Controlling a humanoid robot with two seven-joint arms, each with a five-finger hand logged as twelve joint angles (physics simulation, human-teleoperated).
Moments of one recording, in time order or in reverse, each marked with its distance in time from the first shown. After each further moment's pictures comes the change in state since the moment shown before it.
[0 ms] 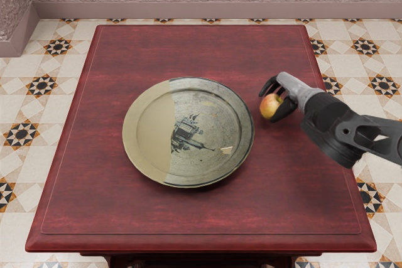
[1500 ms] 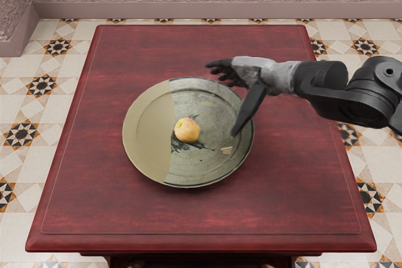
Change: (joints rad) left arm 0.000 0.000 0.000 0.000 0.000 0.000 0.000; right arm -0.070 -0.020 0.483 0.105 0.373 0.529 0.001
